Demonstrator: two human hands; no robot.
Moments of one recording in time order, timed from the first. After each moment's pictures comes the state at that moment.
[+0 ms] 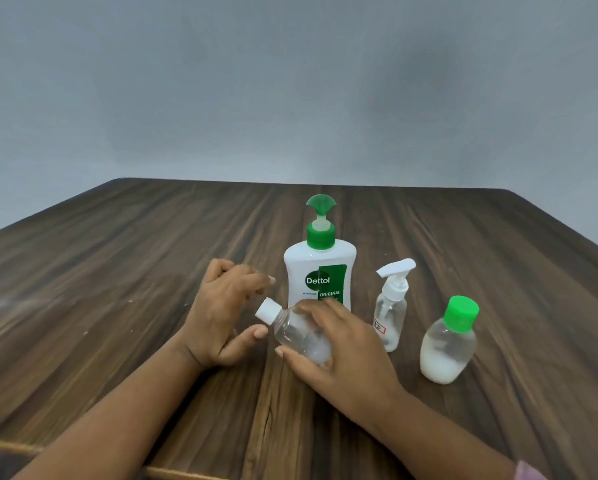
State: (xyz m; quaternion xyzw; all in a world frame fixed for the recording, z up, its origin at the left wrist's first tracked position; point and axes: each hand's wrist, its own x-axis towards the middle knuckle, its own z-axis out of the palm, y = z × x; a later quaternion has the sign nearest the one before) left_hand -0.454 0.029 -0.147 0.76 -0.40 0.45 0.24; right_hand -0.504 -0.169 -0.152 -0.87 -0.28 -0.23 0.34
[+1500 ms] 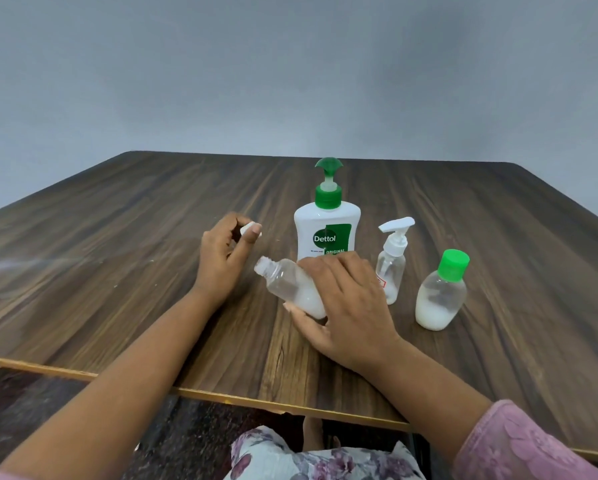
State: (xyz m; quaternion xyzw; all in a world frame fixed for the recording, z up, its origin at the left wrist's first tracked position) left_hand -0.450 0.038 -0.157 0.79 -0.16 0.37 0.46; right_hand -0.518 -0.166 -0.152 -0.82 -0.34 -0.42 0.18
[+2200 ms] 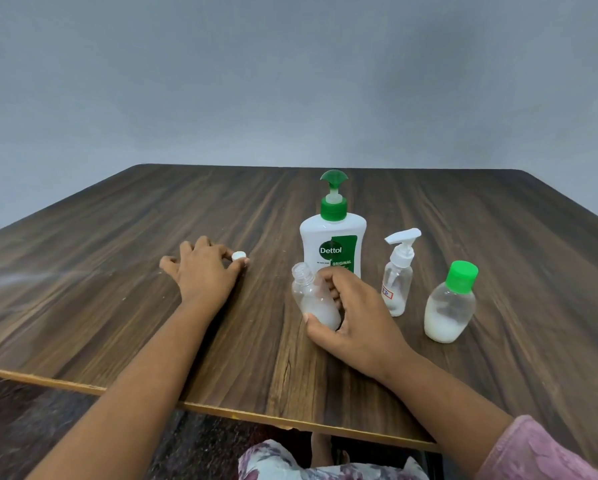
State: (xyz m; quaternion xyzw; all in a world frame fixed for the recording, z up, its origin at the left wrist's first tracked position) left_hand -0.446 0.061 -0.156 0.95 0.16 0.25 0.12; right_hand -0.512 -0.170 -0.155 -0.84 -0.29 -0.19 0.41
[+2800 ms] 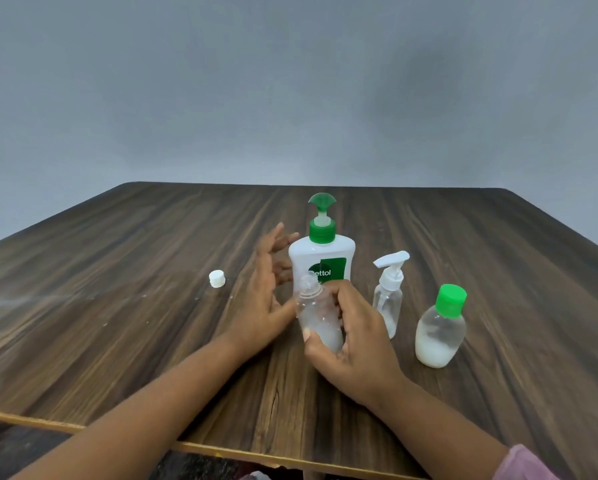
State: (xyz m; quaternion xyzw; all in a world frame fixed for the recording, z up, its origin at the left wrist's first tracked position) left_hand -0.477 -0.017 -0.142 0.78 -0.26 0.23 0.52; right_hand -0.516 -0.171 -0.148 -0.81 -0.28 -0.25 0.46
